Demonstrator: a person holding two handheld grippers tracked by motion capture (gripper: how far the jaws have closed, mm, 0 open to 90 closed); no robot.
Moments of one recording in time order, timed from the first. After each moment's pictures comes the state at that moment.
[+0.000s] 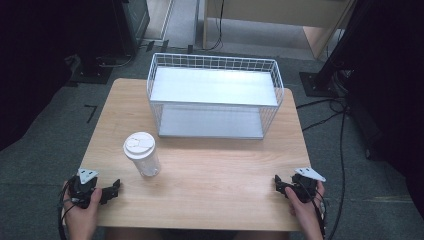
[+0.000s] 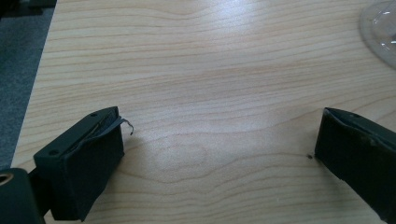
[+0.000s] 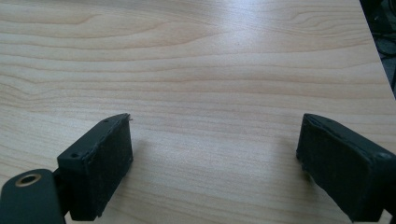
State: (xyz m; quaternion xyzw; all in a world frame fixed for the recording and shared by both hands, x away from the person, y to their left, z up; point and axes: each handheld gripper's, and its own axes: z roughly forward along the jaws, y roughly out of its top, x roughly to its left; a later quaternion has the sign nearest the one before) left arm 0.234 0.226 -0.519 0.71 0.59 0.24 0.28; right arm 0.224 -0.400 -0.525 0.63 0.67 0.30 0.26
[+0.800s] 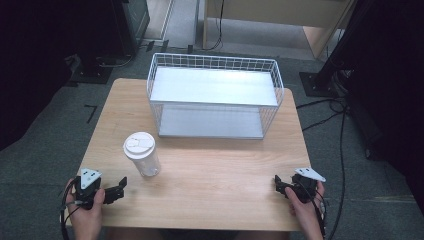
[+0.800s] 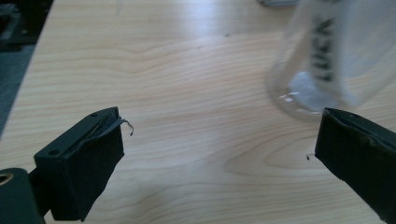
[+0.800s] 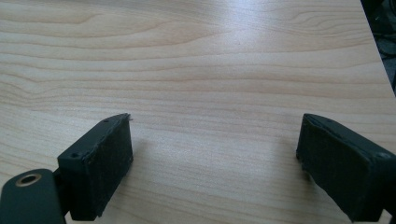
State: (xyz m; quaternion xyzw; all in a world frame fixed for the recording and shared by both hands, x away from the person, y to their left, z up) left arm 0.220 0.202 -0.493 0.70 0.56 0.25 0.36; right arm 0.224 -0.400 -0.525 0.63 0.67 0.30 0.26
